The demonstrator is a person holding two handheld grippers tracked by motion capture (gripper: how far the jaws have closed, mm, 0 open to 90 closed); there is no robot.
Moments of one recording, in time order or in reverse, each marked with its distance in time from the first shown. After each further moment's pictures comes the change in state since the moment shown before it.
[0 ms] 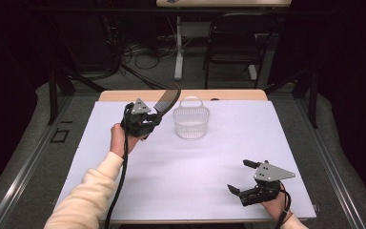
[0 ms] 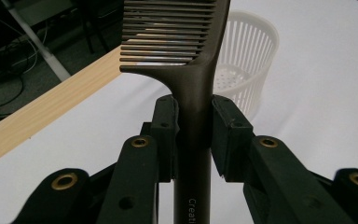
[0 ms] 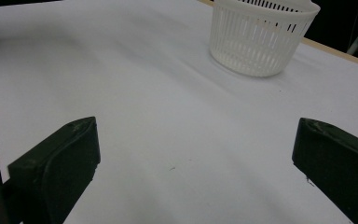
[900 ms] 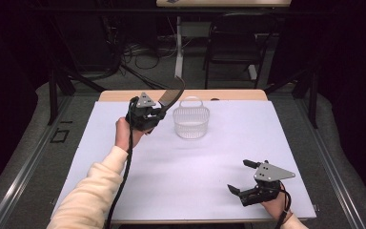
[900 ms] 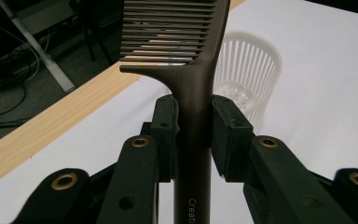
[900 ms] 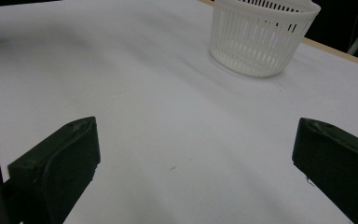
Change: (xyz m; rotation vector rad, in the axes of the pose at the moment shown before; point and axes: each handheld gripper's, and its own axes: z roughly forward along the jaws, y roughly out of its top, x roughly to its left) left arm 0.002 0.019 0.009 -0.018 0.004 0.010; right arm 0.000 0.000 0.000 0.001 0.002 0.000
